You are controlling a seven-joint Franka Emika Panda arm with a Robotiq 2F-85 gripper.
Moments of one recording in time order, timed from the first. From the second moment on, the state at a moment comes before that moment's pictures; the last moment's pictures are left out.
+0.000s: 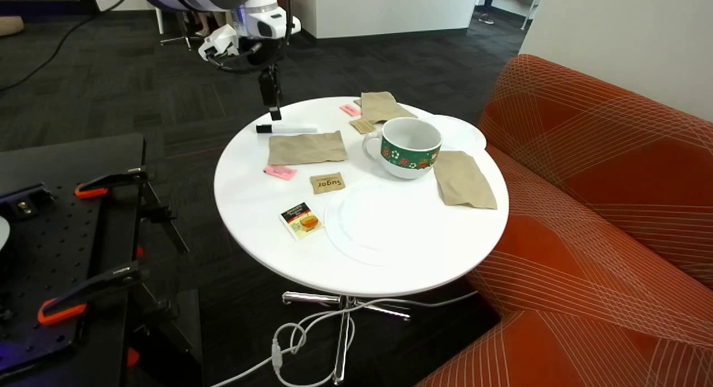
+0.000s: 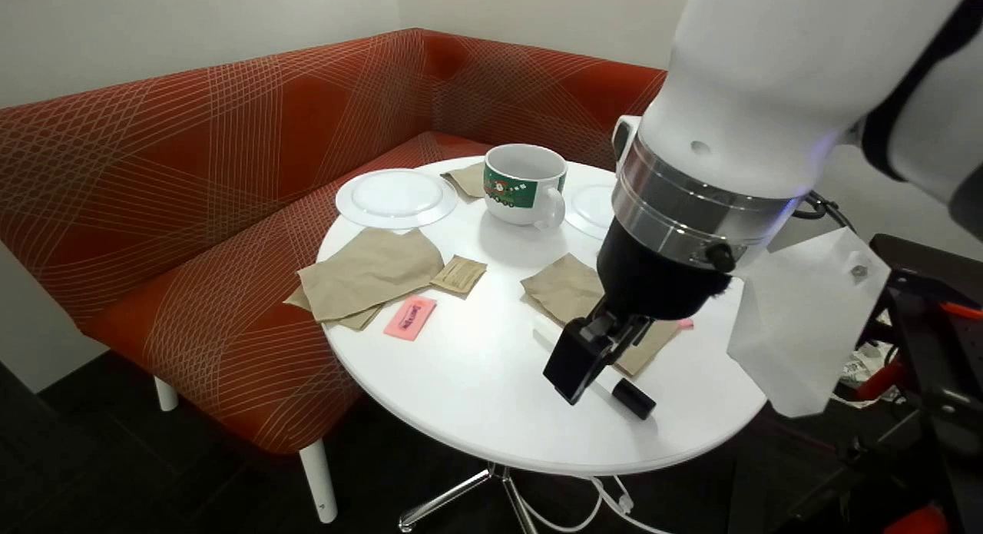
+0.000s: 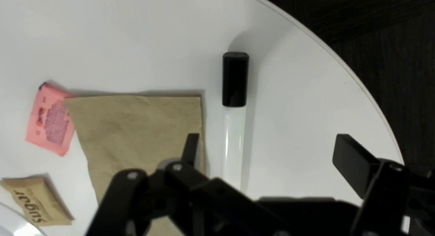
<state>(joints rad) 0.51 0.45 -0.06 -2.30 -0.26 2.80 0.99</state>
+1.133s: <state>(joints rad) 0.51 0.52 -0.07 -2.25 -0.26 2.80 0.99</state>
